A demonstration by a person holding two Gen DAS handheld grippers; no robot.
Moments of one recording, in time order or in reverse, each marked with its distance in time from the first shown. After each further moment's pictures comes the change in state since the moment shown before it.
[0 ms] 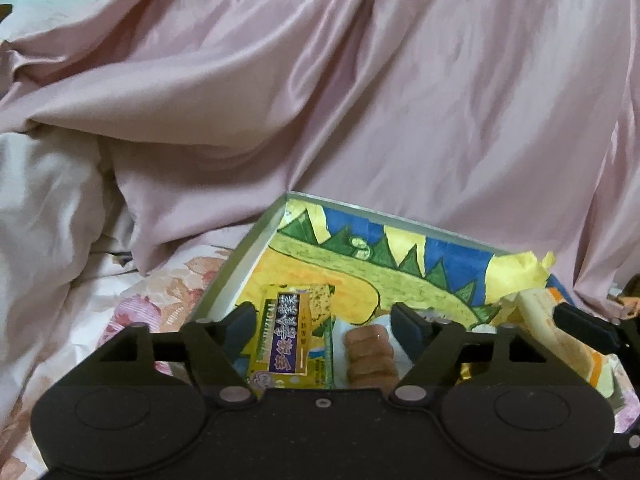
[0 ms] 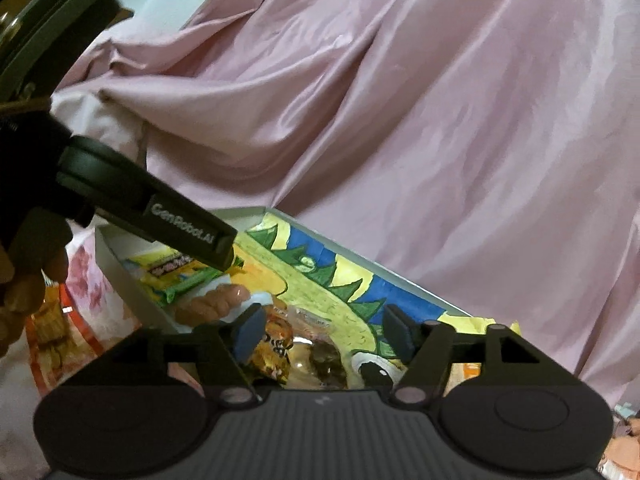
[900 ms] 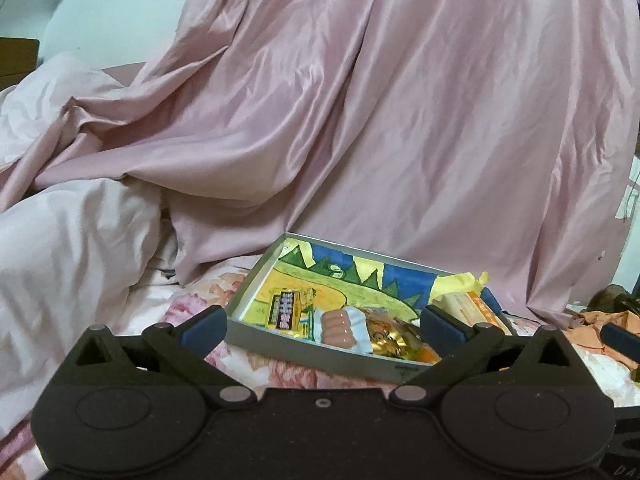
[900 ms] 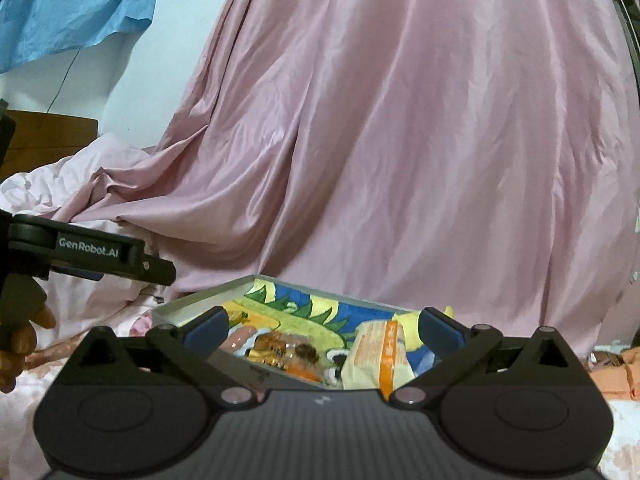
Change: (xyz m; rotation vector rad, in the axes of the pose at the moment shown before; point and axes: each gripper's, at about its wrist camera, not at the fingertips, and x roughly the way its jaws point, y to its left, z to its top) left arm -0.152 -0.012 -0.032 0.005 -0.145 -0.024; right arm -0.156 -0.035 -0.013 0.253 -0.133 -0.009
